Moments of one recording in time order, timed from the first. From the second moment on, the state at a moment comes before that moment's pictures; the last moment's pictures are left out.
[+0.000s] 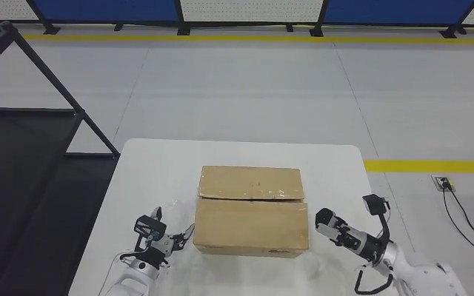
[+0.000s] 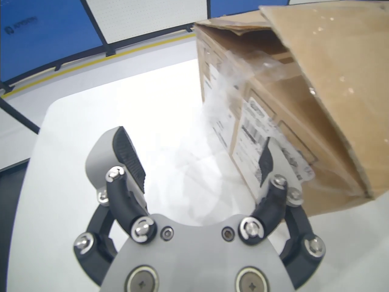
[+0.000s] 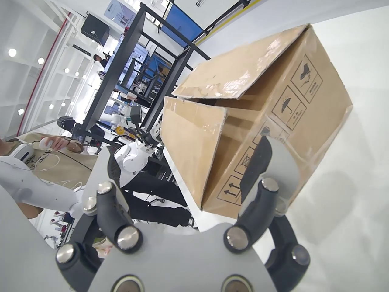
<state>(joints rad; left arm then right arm) 1.48 -1.18 -1.45 -1.73 1.37 -0.13 0.09 -1.31 -1.09 1.58 -1.68 0.06 -0.58 0.86</state>
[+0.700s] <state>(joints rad) 1.50 -1.18 -1.54 -1.74 1.28 -0.14 0.09 -1.21 -1.06 1.54 -1.61 0.51 -0.60 1.20</state>
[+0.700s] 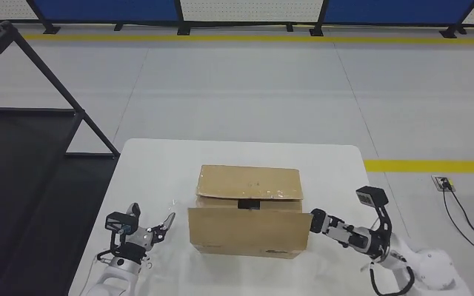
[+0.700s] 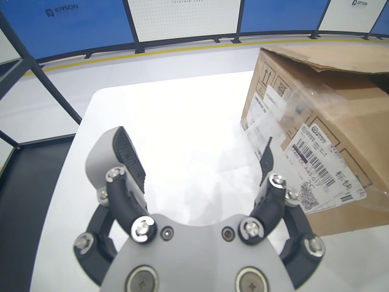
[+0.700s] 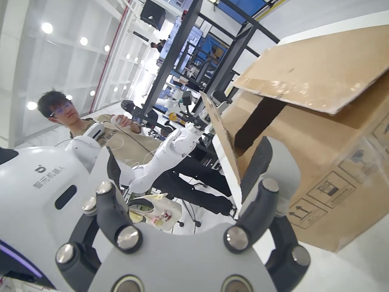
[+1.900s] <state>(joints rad) 1.60 -1.13 -1.62 -1.85 1.39 -0.81 0.13 -1.38 -0.84 1.36 -1.70 0.28 -0.78 1.04</state>
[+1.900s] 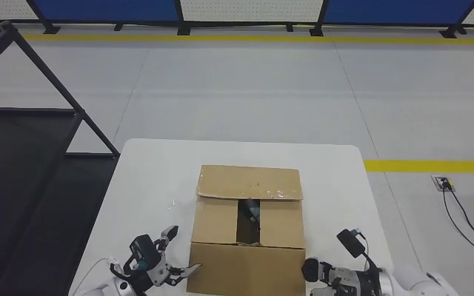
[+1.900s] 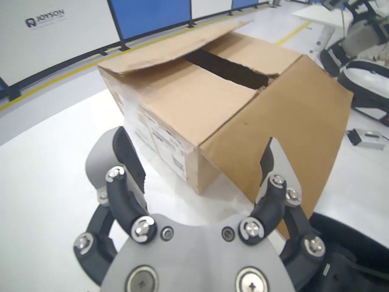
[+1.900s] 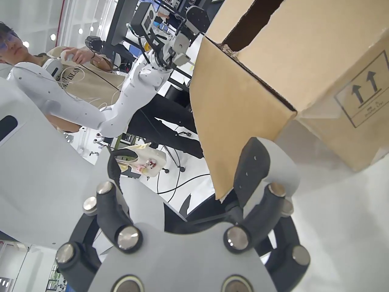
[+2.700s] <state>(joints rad) 1.57 -1.13 -1.56 -1.80 1.43 -0.68 0.12 -1.25 -0.79 1.34 -1.68 0.69 -0.58 1.01</state>
